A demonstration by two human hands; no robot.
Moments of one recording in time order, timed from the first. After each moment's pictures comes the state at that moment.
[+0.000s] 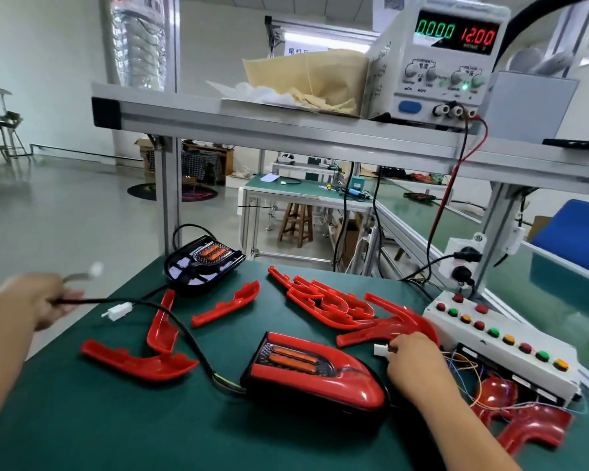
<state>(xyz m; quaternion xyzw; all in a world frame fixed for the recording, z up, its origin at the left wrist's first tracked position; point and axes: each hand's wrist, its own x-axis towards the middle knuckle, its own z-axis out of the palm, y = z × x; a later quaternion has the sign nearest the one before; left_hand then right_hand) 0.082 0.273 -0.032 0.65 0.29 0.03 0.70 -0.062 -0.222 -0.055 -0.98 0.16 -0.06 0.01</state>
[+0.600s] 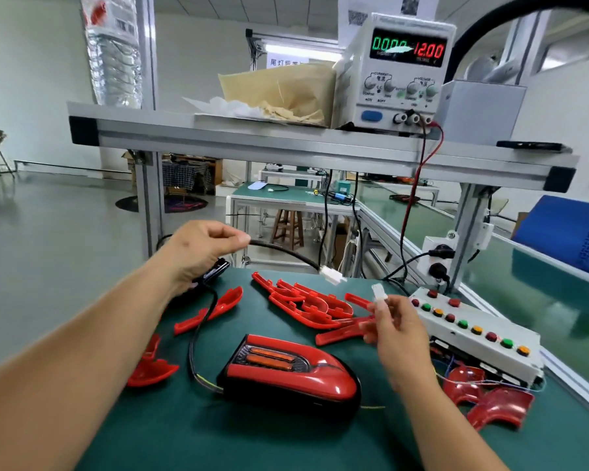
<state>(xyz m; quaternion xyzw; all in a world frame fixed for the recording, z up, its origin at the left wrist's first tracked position) 0.009 0.060 0.063 0.78 -0.16 0.06 0.59 -0.079 -0.212 -0.039 -0.73 0.13 -0.30 0.60</state>
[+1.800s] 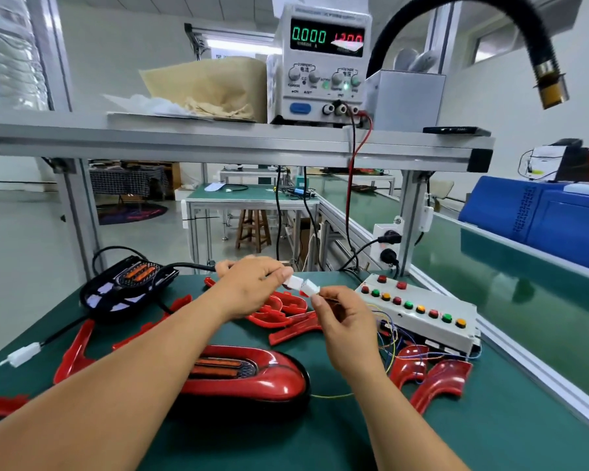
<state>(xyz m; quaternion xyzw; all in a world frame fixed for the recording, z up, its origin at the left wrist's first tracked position) 0.012 -0.068 0.026 0.90 -0.36 0.11 0.23 -0.083 -0.219 -0.043 -0.76 0.01 -0.39 0.52</state>
